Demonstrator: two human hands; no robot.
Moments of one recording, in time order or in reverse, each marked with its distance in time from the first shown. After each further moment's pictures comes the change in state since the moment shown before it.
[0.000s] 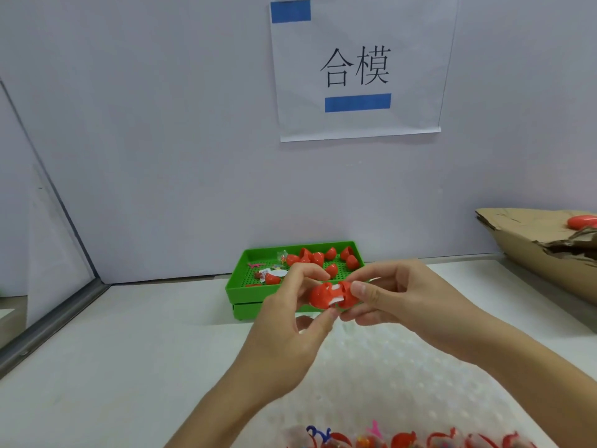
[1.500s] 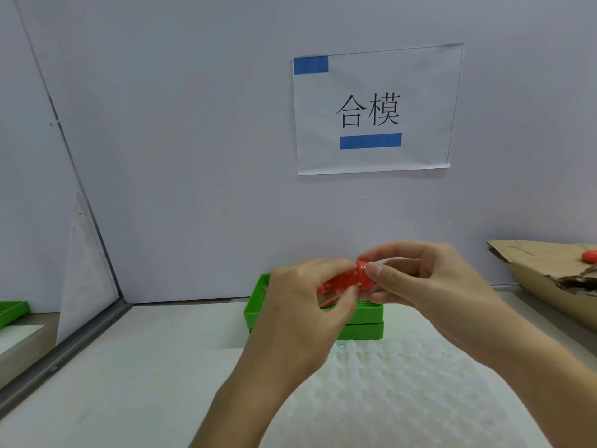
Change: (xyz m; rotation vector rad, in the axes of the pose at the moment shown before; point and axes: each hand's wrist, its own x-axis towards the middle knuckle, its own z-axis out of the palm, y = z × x) left_hand 0.016 0.069 -0.017 0.309 0.172 0.265; right_hand -0.006 -0.057 0.010 0.008 0.128 -0.209
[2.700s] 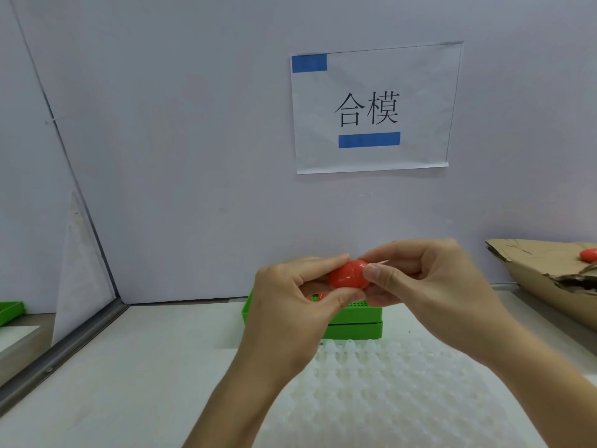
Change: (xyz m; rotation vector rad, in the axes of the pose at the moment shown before) left_hand 0.000 -0.008 -0.001 -0.213 0.064 -0.160; right_hand -0.002 0.001 0.004 -0.144 0.074 -0.144
